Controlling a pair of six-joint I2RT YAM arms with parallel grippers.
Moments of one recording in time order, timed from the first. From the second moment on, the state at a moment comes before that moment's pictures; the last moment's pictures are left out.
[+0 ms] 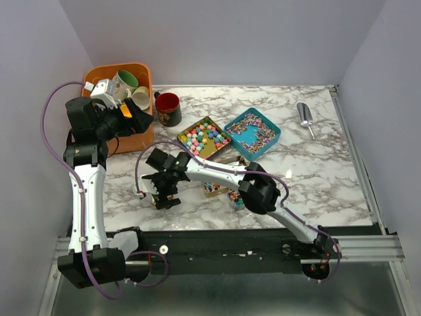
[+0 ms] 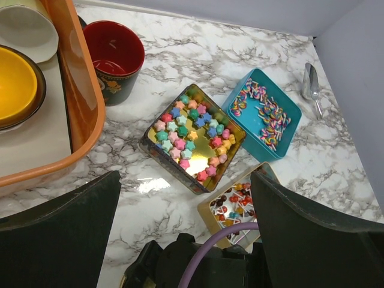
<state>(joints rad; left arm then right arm) 0.19 1.08 1.24 -0.52 0.60 -0.28 1.15 2.49 2.19 -0.78 -0.48 -0.90</state>
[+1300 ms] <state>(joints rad) 0.11 1.05 1.16 -0.40 0.61 -0.35 0.96 1.59 1.52 -1.00 -0.33 -0.83</state>
